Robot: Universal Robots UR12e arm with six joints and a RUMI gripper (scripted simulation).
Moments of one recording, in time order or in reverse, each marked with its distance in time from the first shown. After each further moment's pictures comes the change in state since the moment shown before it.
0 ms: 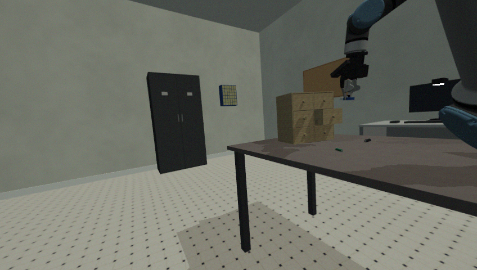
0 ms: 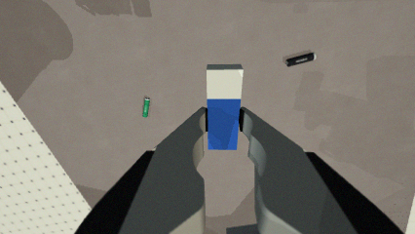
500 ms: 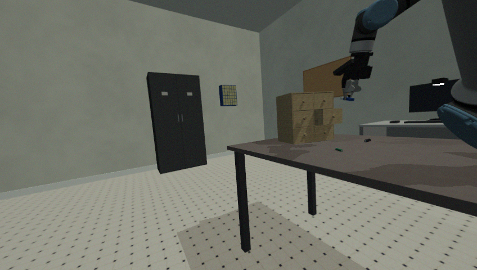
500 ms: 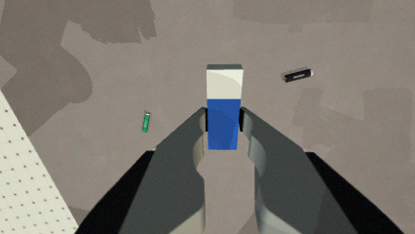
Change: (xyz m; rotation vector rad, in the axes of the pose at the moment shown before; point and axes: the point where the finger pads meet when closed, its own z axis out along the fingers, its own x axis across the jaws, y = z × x) arm 0.000 0.001 0.001 0.124 -0.001 0.000
